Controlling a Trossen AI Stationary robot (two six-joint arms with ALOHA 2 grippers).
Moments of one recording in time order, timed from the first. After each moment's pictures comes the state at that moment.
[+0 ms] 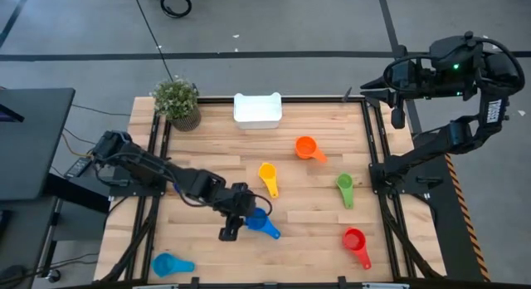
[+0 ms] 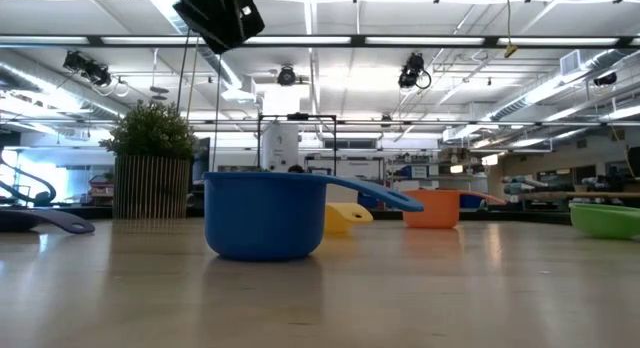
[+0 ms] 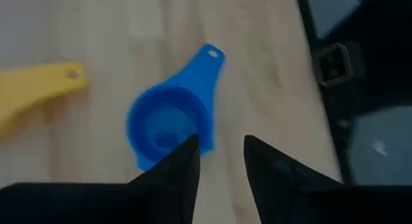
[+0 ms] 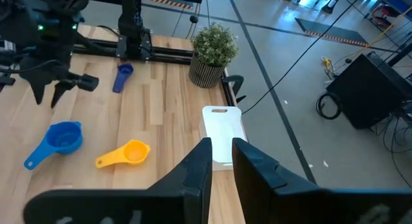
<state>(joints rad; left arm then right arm) -0.39 1.62 1.25 -0.56 0.02 -0.28 -0.14 1.28 2.32 -1.52 0.13 -0.23</state>
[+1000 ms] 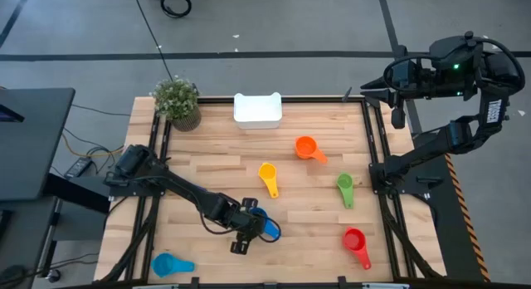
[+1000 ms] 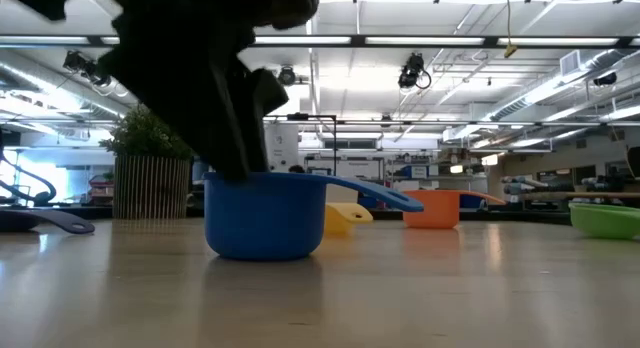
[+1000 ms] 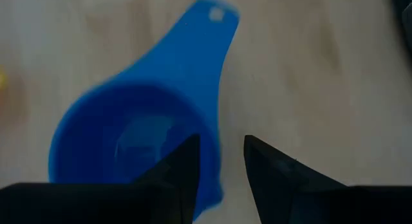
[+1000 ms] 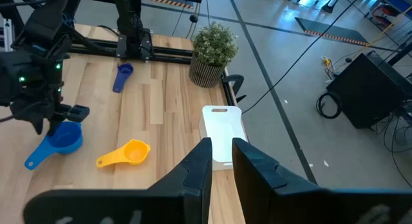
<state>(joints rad) -0.46 1.89 1.24 -0.38 -0.08 -0.24 -0.14 1.28 2.32 -1.52 0.13 -0.23</state>
